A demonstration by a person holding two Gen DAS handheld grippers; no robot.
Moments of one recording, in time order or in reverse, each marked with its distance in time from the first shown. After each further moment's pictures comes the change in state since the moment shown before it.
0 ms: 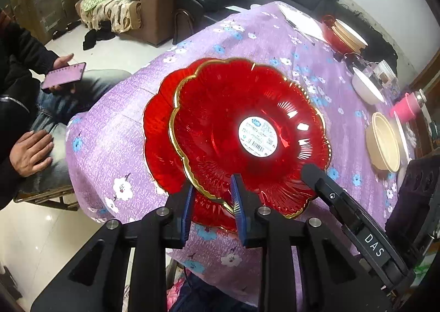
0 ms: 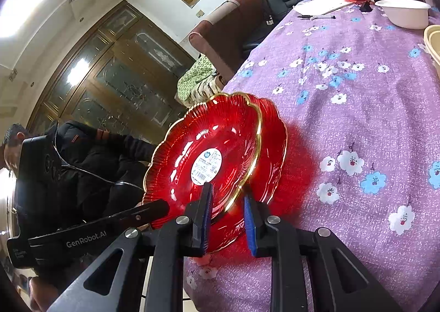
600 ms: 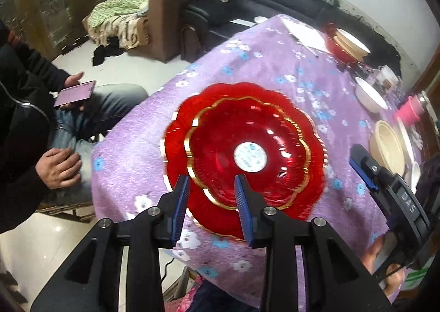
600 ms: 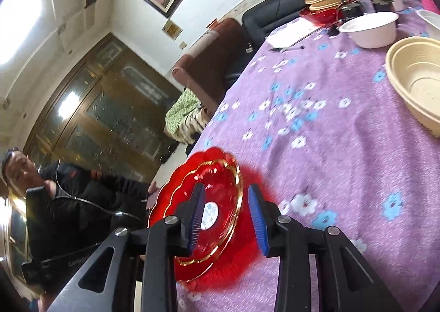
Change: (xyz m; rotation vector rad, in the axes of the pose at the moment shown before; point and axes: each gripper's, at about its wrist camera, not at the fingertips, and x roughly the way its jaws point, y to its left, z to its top) left arm -0.021 -0.002 0.006 0.040 -0.081 0.048; right arm -0.042 -0.036 0.031 0.093 -0.178 -0.051
